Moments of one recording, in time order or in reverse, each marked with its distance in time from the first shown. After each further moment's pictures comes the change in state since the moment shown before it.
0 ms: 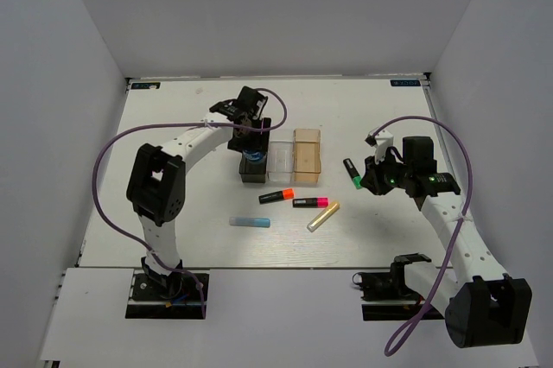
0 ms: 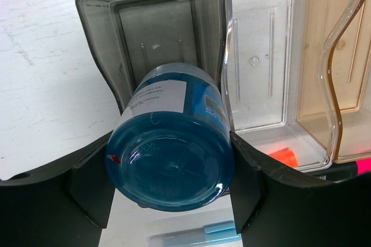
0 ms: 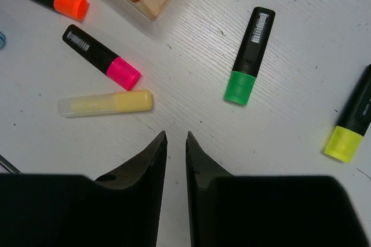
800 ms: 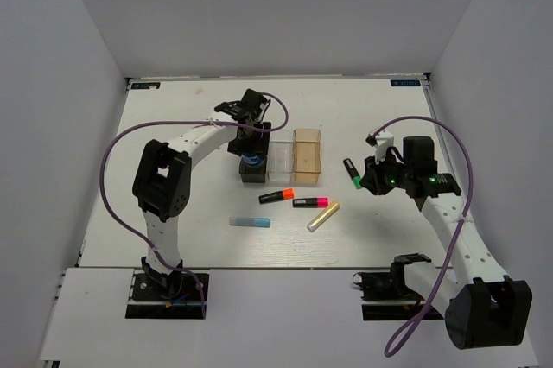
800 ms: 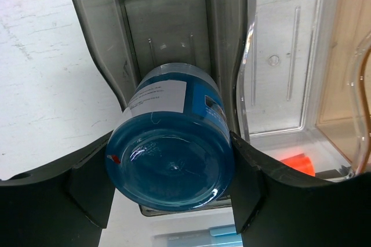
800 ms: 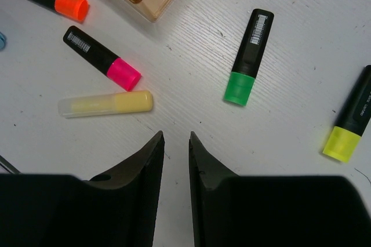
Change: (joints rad) left arm -0.005 0.050 0.030 -0.039 -0.031 -0.001; right arm 0.000 -0.009 0.000 0.000 0.000 0.000
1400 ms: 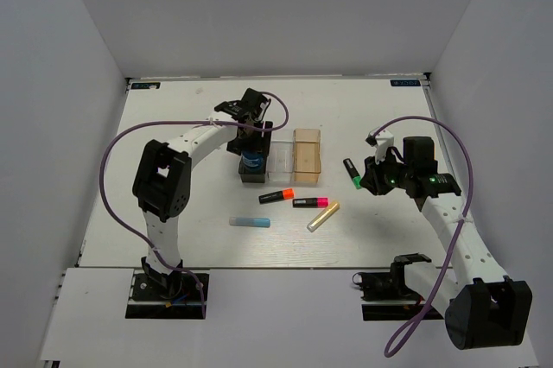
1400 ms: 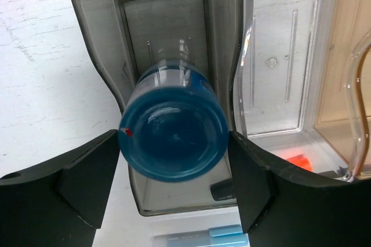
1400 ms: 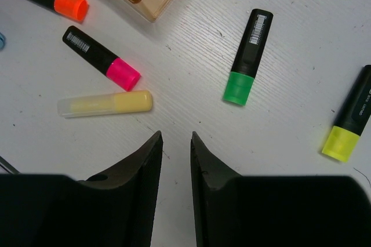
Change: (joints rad) left arm 0.000 0.005 0.004 -0.005 -0.002 -0.001; right arm 0.000 -0.002 0.000 0.000 0.002 -0.001
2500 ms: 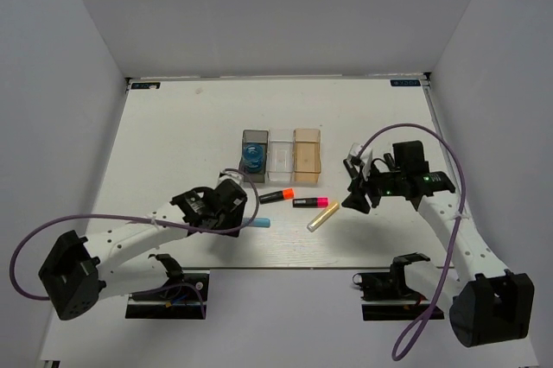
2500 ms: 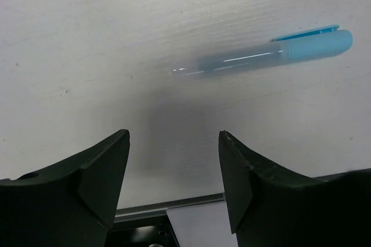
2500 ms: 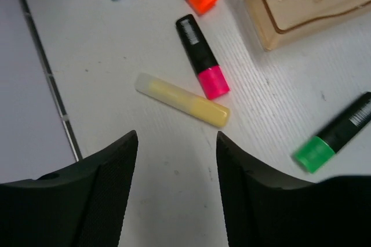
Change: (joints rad) left arm -0.311 -0.885 -0.911 0.035 -0.167 -0.237; right arm 0.060 0.018 -0.001 -0.121 -0.313 -0.304
